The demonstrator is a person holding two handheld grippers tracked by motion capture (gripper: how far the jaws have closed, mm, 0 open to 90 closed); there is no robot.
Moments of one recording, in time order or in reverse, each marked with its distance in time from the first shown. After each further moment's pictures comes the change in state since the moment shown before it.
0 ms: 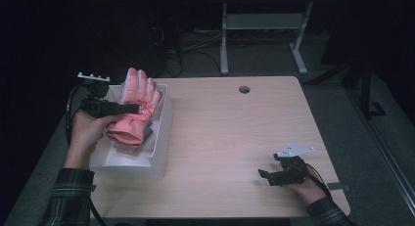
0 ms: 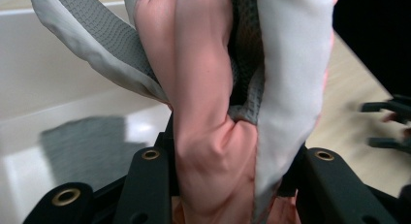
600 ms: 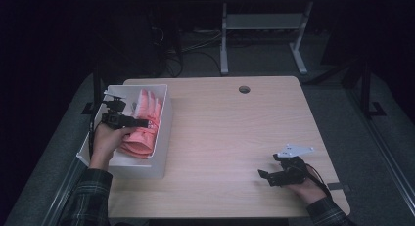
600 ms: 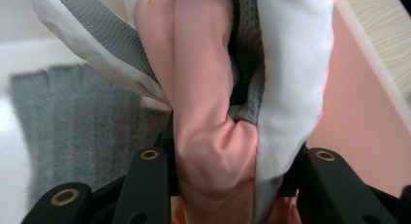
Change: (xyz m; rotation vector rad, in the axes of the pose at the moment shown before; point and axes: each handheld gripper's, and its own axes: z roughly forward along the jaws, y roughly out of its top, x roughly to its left) left arm 0.035 -0.038 0.081 0.136 0.017 -0.098; right arm 0.000 0.000 0.000 0.000 0.011 -0.002
